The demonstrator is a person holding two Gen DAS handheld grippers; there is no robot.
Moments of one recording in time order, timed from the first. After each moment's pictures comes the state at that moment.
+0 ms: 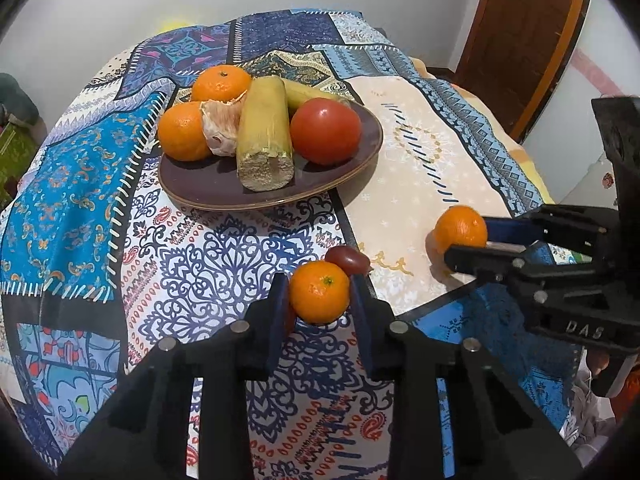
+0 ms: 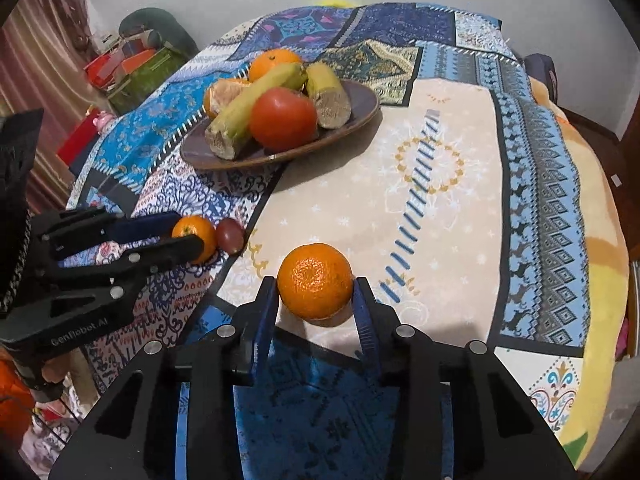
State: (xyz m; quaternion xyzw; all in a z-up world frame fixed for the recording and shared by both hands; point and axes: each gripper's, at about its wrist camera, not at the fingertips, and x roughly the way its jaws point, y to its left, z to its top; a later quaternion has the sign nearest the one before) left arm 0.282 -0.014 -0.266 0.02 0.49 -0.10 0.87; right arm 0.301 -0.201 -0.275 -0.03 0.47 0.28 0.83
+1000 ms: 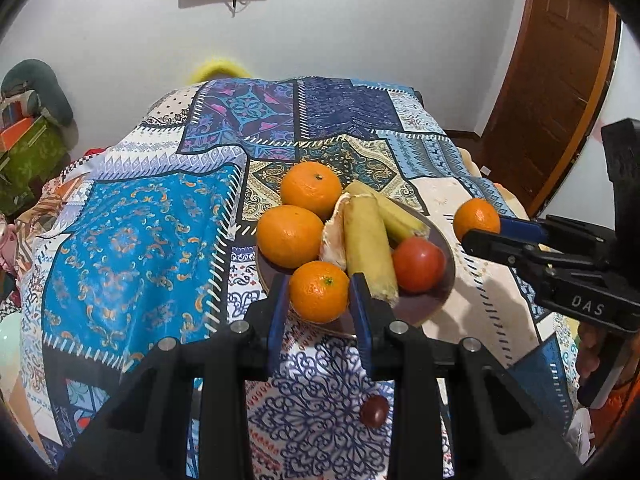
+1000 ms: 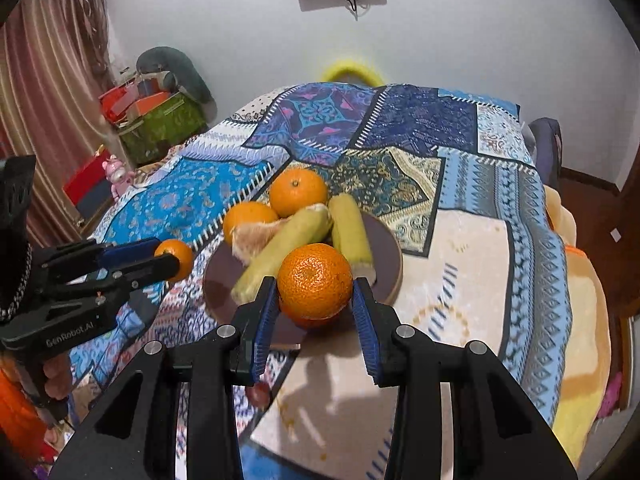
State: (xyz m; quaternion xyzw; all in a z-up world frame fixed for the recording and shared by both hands) left arm 0.330 0.058 -0.213 -0.03 0.42 -0.05 0.91; right arm 0.359 -0.157 -0.213 -0.03 0.38 0.30 0.87
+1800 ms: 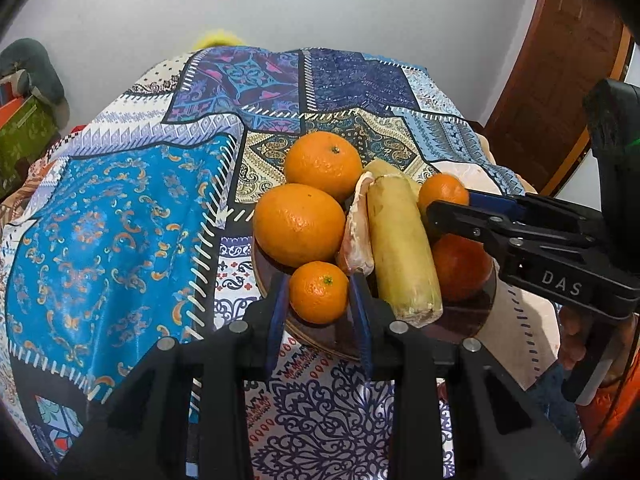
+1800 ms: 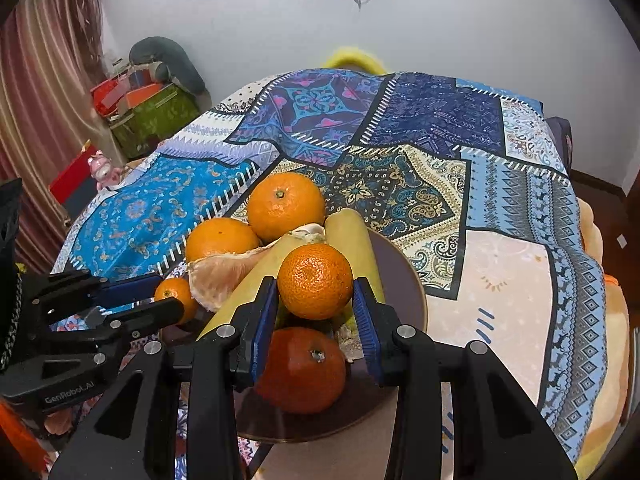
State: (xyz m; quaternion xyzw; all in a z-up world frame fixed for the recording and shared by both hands) left arm 0.368 0.067 -0.257 -0.05 0.45 -0.06 0.89; right arm 0.407 -0.124 -0.243 -0.04 0.39 0.30 0.87
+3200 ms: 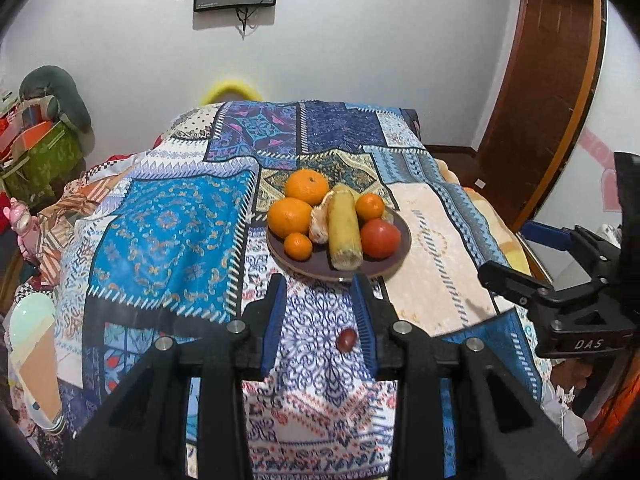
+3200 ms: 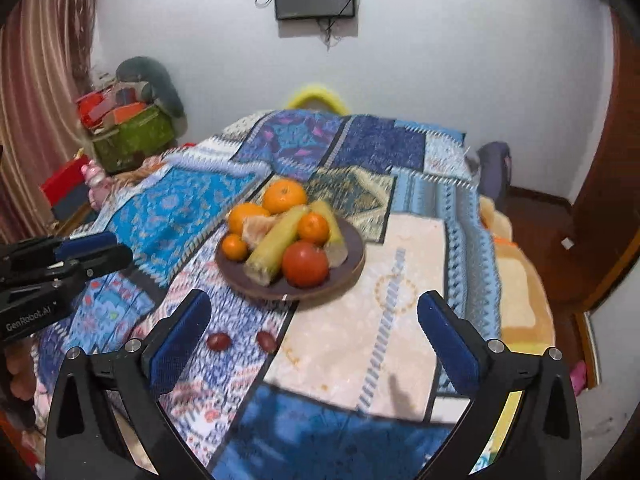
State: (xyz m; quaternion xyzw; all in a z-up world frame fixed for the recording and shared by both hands) left arm 0.230 0.049 -0.157 -0.03 0.39 -0.04 0.92; right arm 0.272 -0.172 -0.179 -0.06 0.34 0.23 0.91
